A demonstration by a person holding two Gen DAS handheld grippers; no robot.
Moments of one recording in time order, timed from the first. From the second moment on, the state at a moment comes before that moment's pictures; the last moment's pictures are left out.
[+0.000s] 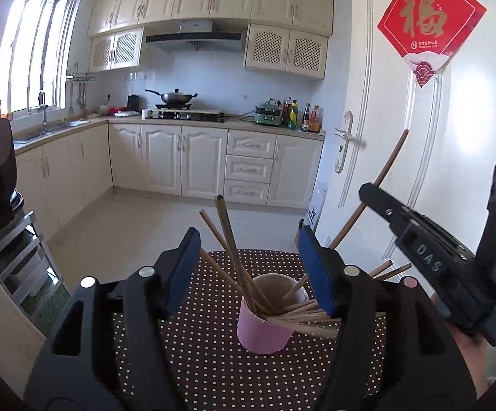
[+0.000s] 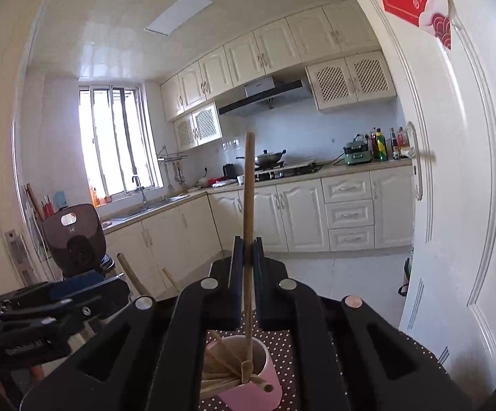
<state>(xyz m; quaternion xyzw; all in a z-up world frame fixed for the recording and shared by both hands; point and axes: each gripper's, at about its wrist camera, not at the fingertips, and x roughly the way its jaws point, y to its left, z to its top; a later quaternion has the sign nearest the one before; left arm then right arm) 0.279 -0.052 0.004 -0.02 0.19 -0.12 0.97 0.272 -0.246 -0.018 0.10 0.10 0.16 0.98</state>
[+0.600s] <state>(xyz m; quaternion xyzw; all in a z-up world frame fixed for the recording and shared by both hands) 0.259 -0.042 0.011 0.00 0.11 -0.04 0.99 0.273 -0.233 -0.025 0.06 0.11 0.18 0.98</state>
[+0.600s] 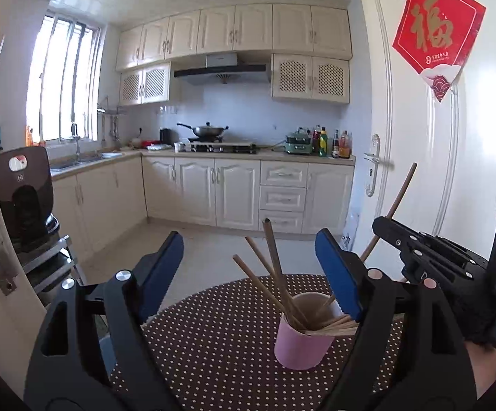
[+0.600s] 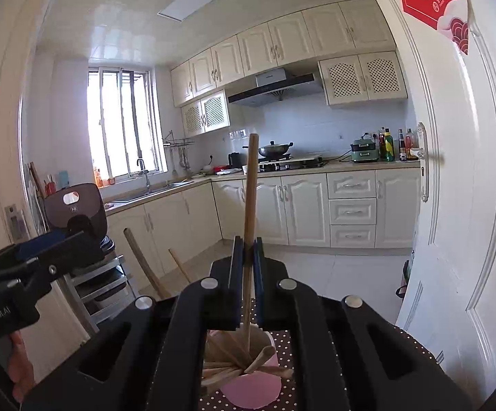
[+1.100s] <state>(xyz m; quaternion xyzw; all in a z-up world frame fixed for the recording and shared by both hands) 0.252 -0.039 0.006 0.01 0.09 -0.03 1.00 0.273 -0.226 -0.030 0.04 0.10 0.18 0.98</state>
